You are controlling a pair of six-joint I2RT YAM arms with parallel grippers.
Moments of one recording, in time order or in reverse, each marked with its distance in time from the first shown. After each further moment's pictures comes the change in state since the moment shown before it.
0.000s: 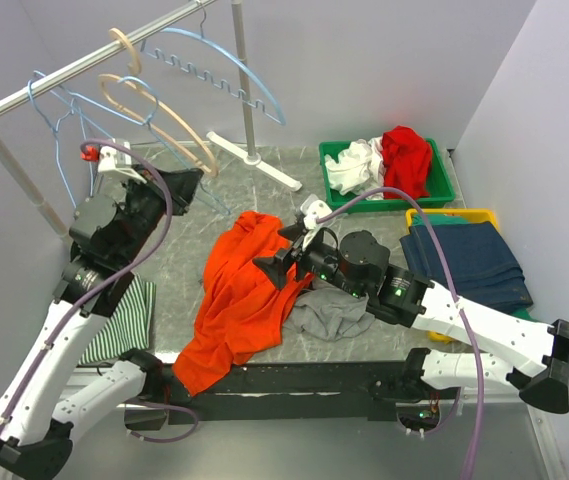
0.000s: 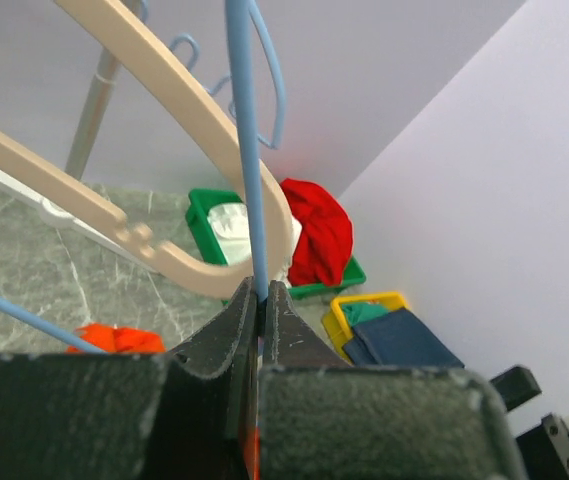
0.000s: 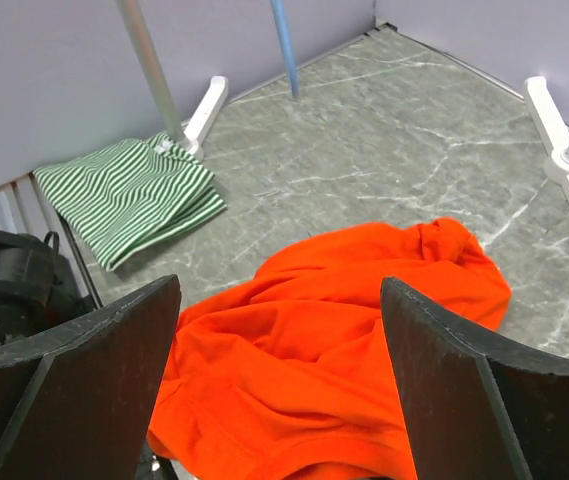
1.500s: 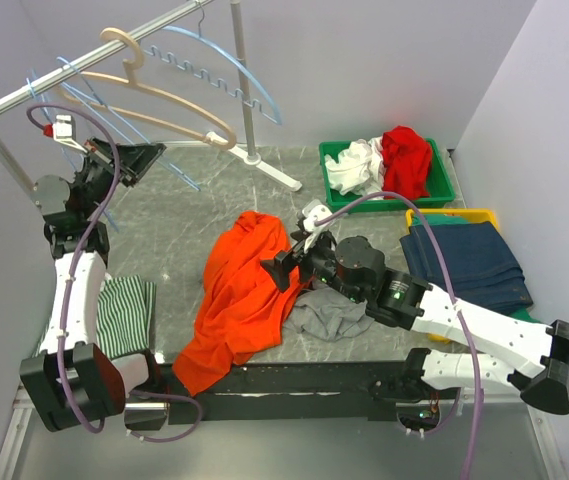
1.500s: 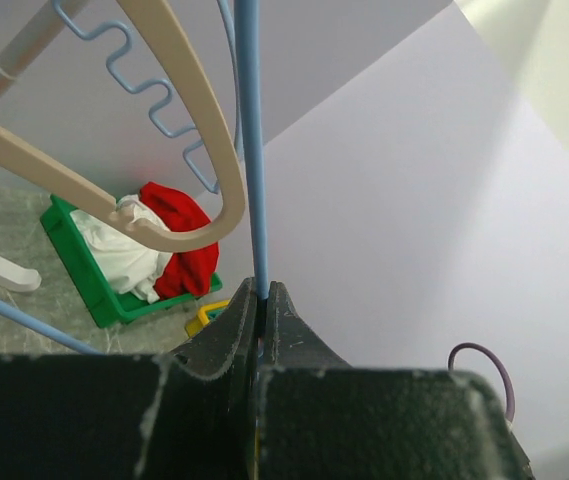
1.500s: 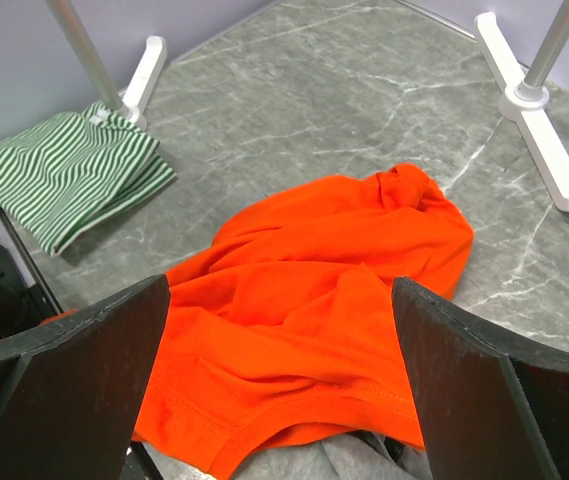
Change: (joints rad) left arm 0.678 0.311 -0.116 0.756 0.859 -0.709; right arm 0.000 -0.015 -0.048 -0.051 0.117 0.019
